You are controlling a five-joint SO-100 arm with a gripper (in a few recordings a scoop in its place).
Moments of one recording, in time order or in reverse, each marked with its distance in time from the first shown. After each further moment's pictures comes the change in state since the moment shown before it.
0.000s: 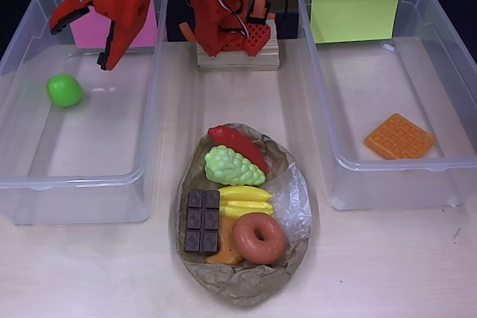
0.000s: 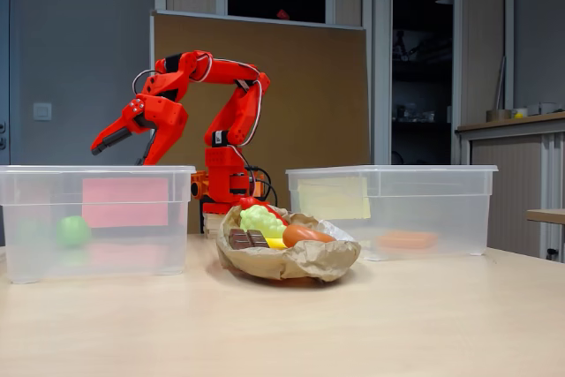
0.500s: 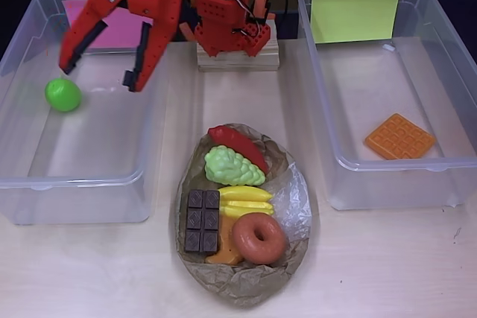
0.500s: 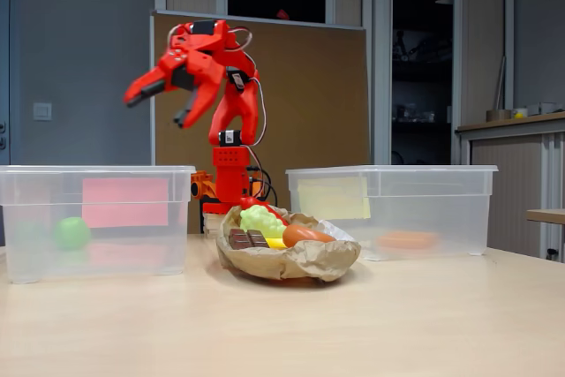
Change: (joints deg) arm -29.3 -8.9 -19.4 2.0 -1.8
